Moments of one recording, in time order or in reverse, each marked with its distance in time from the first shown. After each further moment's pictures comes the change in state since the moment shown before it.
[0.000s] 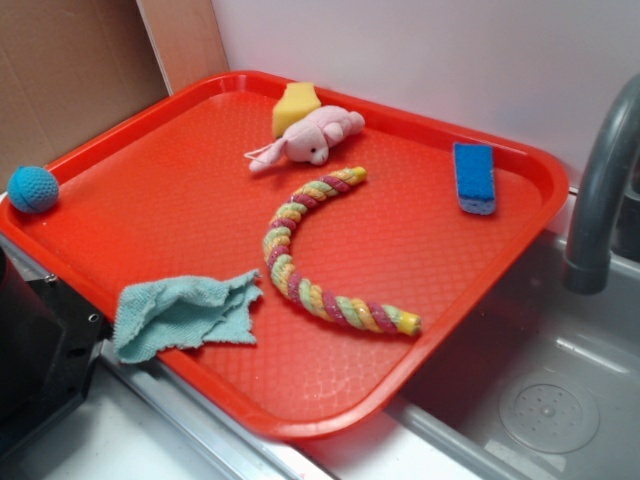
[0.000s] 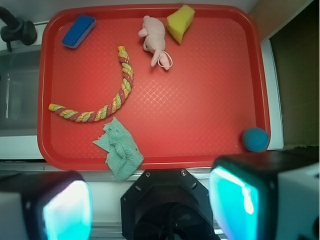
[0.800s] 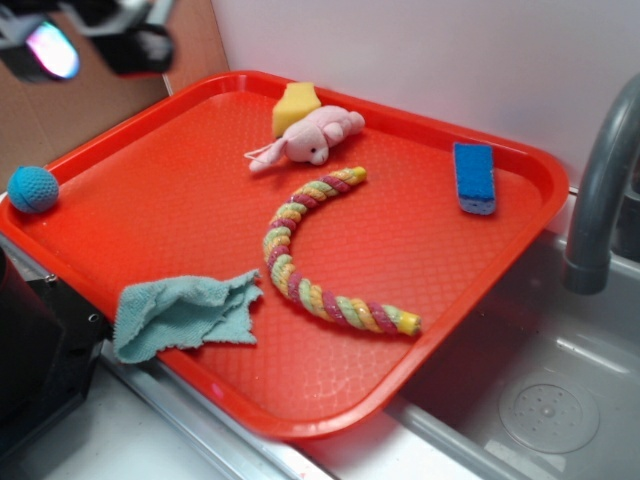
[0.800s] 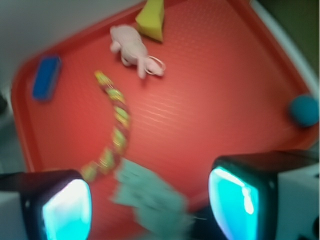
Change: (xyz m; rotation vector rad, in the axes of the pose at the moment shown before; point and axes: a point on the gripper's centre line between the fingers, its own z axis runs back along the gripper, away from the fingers) arm 0.026 -0.024 -0.085 -0.098 -0.153 0.519
